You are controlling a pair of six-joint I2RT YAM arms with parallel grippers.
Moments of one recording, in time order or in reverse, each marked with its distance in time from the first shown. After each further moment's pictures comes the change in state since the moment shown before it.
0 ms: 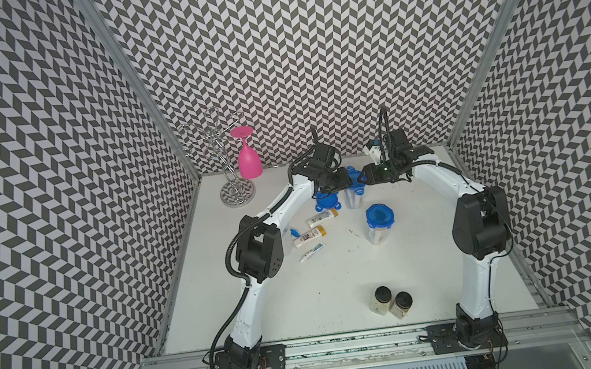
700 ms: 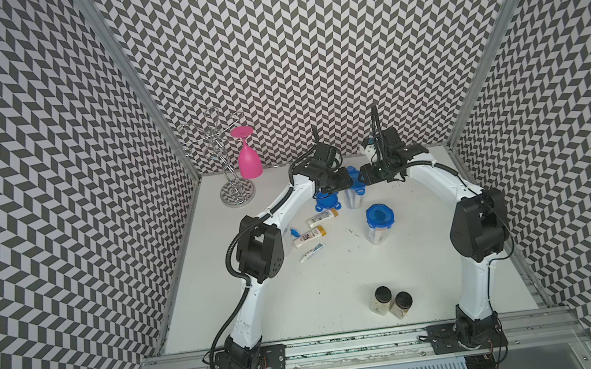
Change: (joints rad) left arm -0.007 0.000 0.014 -0.019 -0.016 0.000; right arm 0.054 -0.011 0.043 -0.055 0.191 -0.041
